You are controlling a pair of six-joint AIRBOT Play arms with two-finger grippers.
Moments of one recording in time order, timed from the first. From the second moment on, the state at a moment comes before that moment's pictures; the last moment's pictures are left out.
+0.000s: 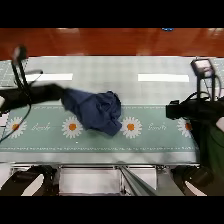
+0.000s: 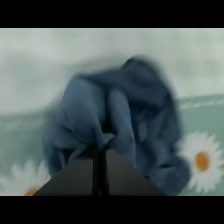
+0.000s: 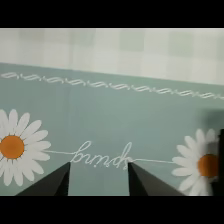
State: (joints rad) left arm -0.06 -0.83 0.75 1.02 -0.92 -1.43; right arm 0.53 -0.74 0.92 -1.81 1.28 2.06
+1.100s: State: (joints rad) left arm -0.01 -0.99 0.43 0.63 -1.06 -1.27; right arm -0.19 -1.02 0.60 -1.00 0.96 1.50
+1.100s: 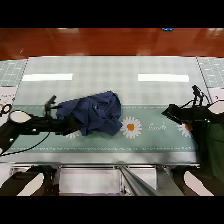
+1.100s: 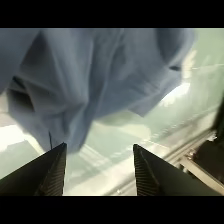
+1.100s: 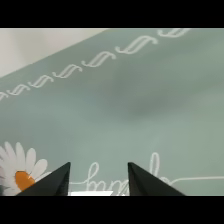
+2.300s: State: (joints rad) left arm -0.12 -1.34 0.74 0.84 -1.05 -1.29; right arm 0.21 -1.36 0.63 -0.51 0.88 1.24
